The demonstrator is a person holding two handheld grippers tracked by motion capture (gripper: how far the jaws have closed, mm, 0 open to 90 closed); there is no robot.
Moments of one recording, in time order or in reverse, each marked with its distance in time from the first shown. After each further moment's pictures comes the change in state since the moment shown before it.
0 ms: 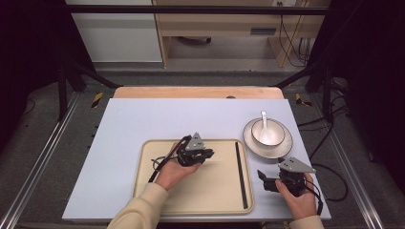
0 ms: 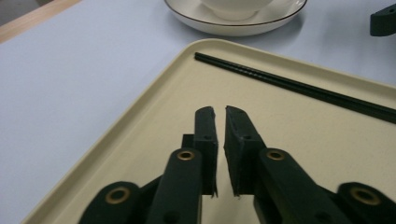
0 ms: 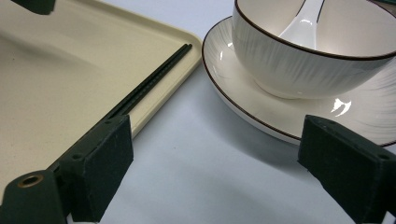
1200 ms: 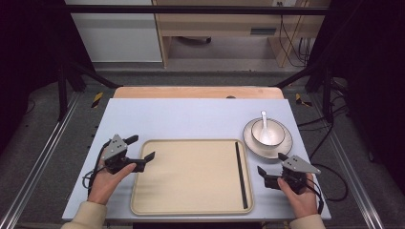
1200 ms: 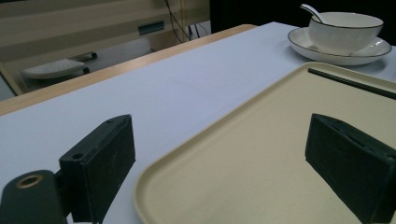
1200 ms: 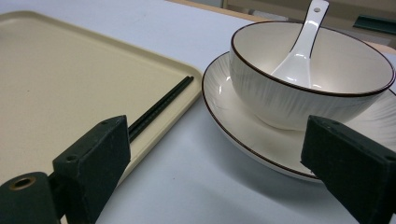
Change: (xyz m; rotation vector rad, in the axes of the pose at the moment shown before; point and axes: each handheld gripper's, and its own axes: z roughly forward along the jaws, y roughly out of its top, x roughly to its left) left arm 0.061 -0.099 -0.160 -0.261 0.309 -0.158; right arm -0.006 0.002 0.001 -0.121 0.030 0.006
